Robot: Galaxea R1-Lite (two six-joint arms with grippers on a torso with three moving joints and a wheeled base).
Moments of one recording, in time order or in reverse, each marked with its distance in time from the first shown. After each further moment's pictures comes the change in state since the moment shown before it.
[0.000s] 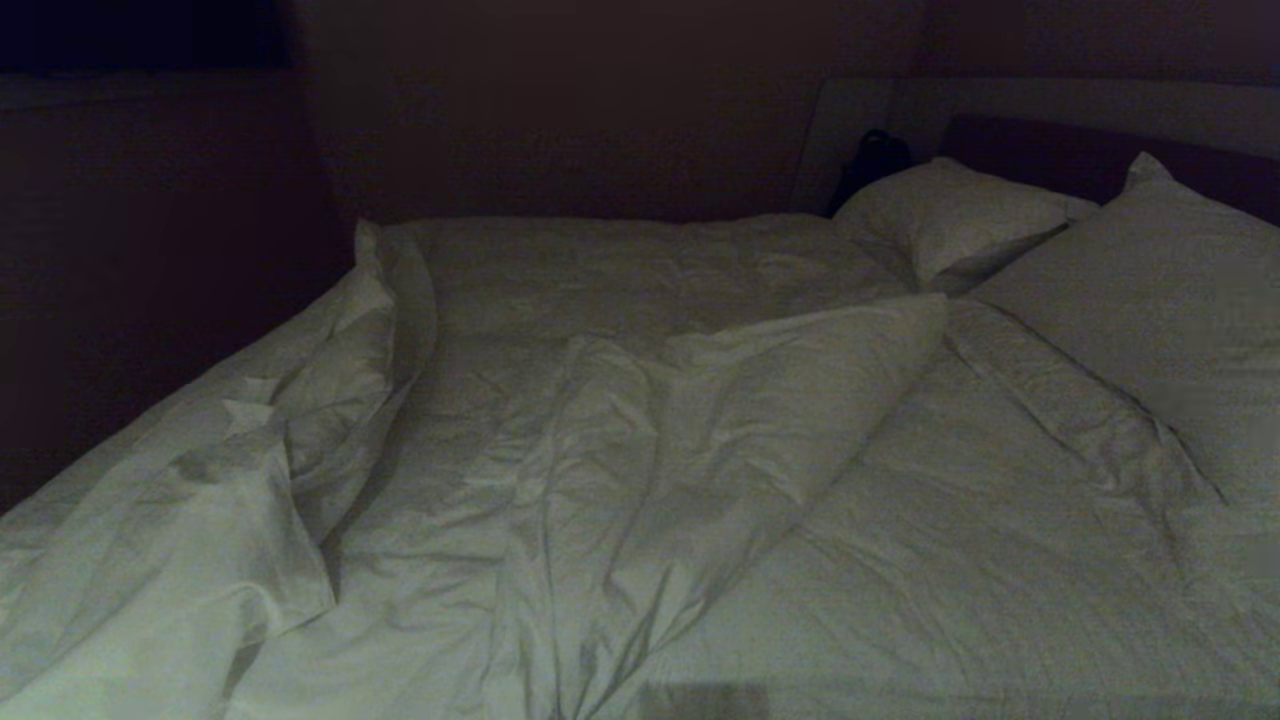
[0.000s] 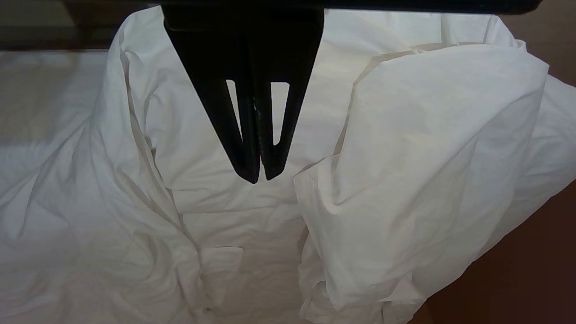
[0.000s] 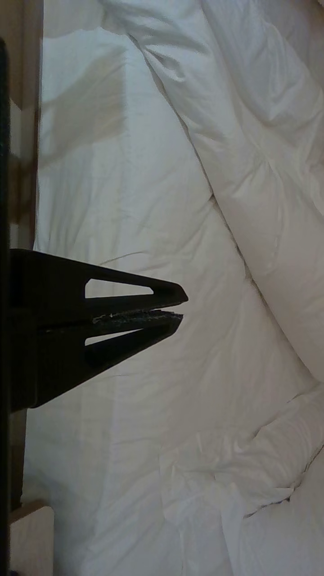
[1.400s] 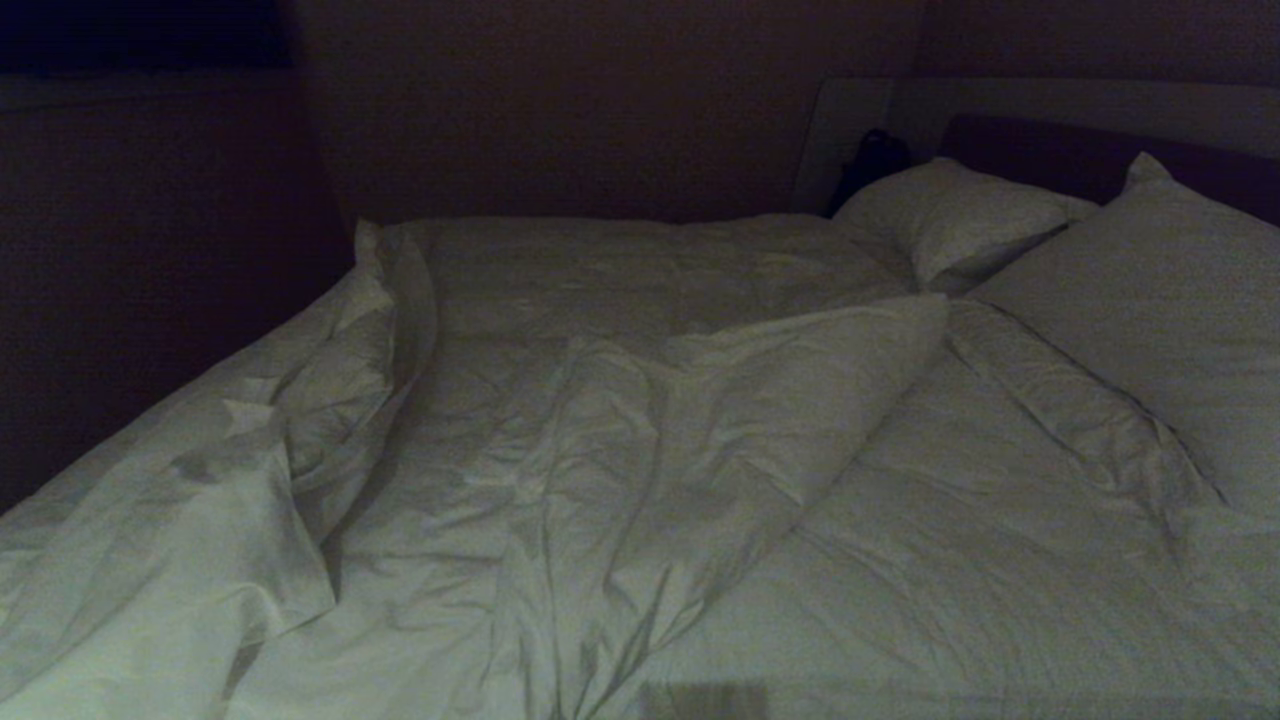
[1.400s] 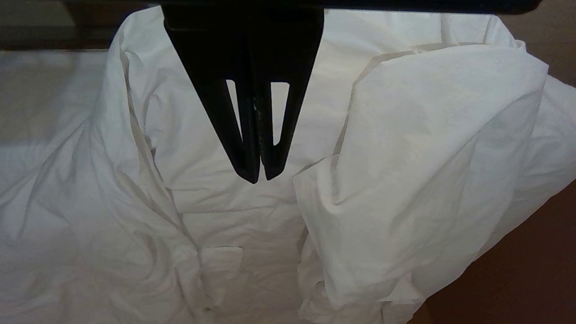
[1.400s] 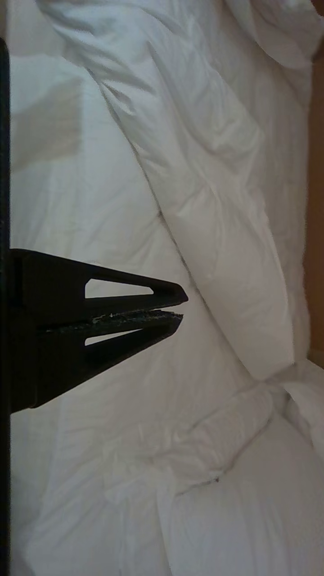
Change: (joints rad) left arm 0.000 0.000 0.000 0.000 0.000 0.000; right arm 0.000 0.033 -0.239 0.091 0.031 -0.010
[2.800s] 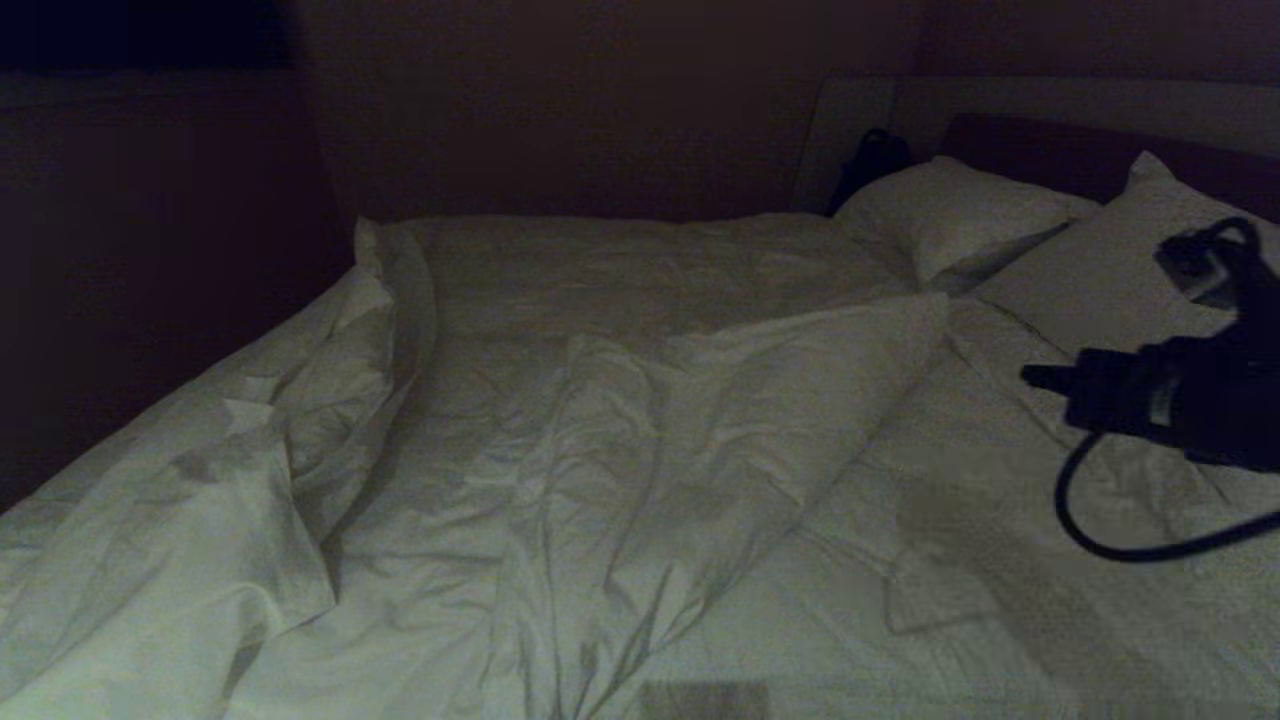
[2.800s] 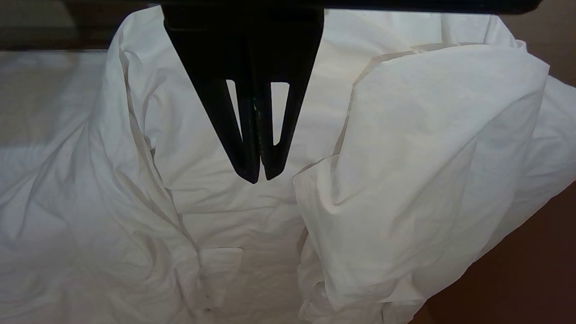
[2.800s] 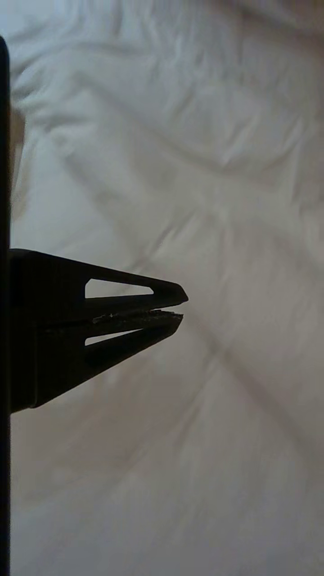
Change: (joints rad) left arm 0.000 0.000 0.000 0.000 0.000 0.000; right arm 0.141 1.396 -0.643 -0.317 0.016 0.195
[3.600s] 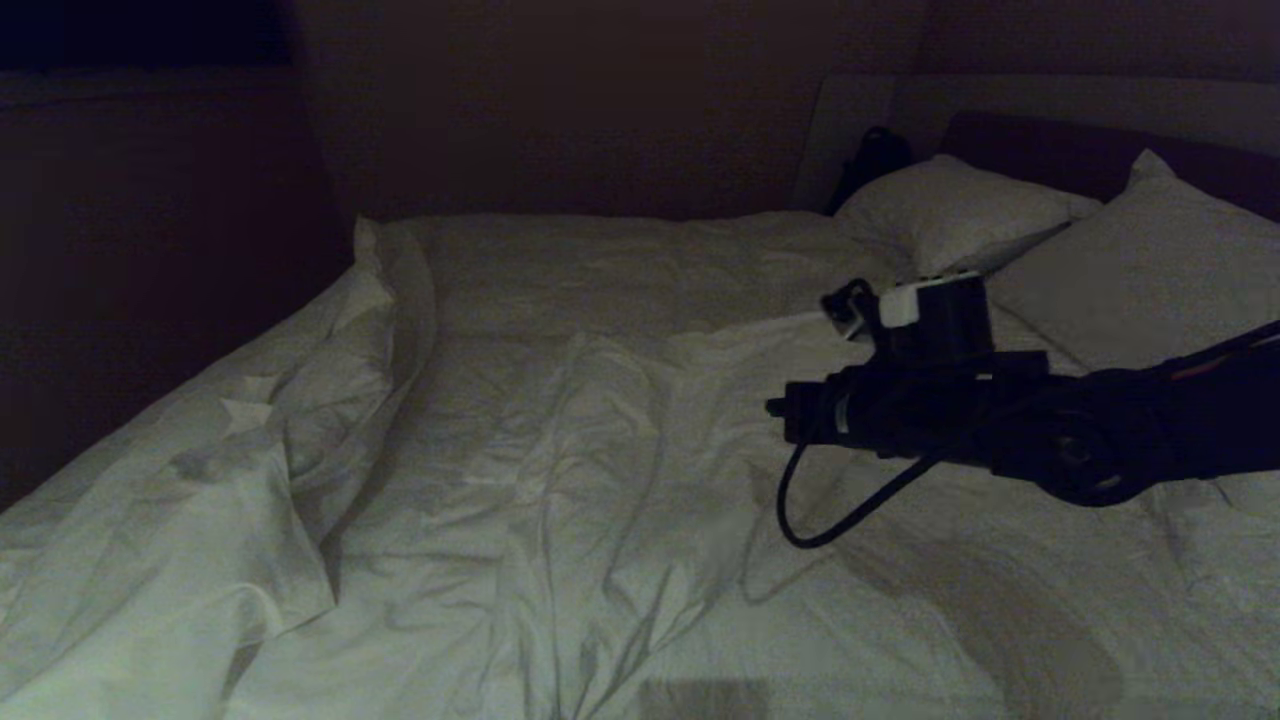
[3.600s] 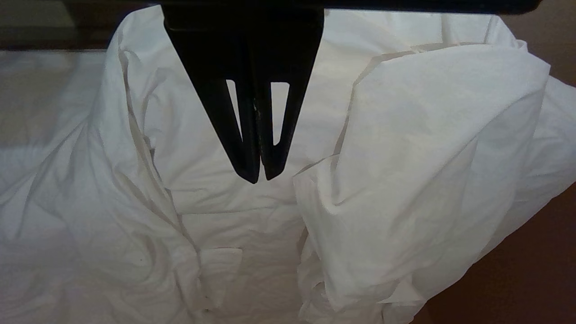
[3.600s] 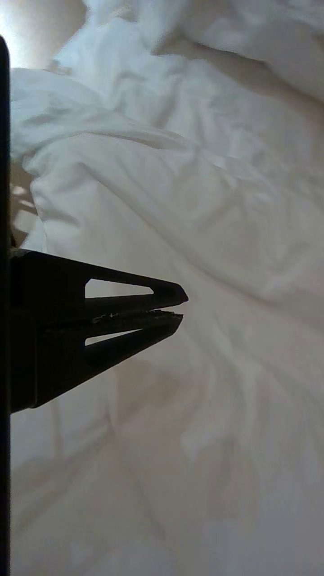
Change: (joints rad) left arm 0.000 0.000 0.000 0.000 0.000 0.000; right arm 0.352 0.462 -0.276 -0.076 -0.005 0.078
